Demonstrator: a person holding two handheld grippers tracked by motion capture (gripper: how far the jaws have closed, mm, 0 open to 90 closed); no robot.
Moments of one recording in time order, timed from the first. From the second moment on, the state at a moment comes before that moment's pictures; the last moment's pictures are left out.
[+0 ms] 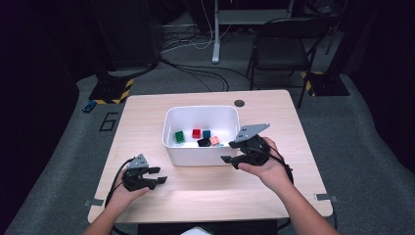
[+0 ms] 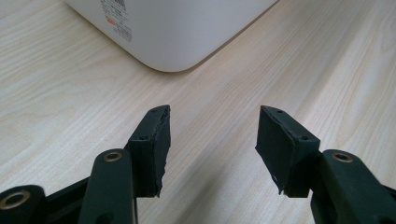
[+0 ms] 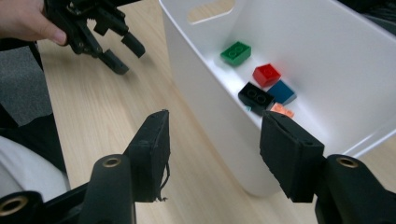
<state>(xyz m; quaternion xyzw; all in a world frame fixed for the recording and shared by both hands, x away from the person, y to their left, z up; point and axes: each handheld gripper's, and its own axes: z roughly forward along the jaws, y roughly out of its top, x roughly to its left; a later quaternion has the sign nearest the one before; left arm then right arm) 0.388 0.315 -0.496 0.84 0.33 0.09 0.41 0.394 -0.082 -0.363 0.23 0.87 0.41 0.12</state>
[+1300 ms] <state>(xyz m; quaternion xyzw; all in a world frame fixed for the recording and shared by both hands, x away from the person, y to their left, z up) 0.397 0.335 -0.497 0.83 0.37 0.11 0.41 0.396 -0.142 -0.502 0.37 0.85 0.34 0.15</state>
